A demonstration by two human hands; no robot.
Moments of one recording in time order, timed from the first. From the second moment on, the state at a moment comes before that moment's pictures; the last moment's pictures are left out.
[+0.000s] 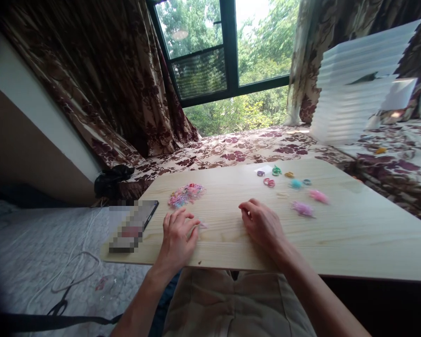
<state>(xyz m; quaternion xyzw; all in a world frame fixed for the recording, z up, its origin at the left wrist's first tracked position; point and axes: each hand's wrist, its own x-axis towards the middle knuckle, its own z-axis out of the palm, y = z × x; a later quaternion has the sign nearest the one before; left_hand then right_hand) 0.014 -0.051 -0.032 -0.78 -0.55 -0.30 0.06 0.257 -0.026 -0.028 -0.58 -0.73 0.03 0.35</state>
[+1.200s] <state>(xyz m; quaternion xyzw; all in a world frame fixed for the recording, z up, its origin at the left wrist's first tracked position) 0.014 -0.055 -0.039 -0.76 -0.57 -0.31 0.04 0.196 -0.030 -0.035 -0.53 -0.79 0.06 0.30</state>
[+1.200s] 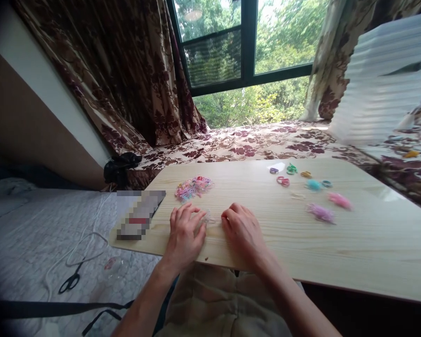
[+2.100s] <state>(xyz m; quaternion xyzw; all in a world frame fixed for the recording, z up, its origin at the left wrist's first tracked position) 0.020 -0.061 -0.028 -0.77 -0.57 -0.29 0.04 0.225 -0.052 -0.041 -0.42 -0.83 0.04 0.37</state>
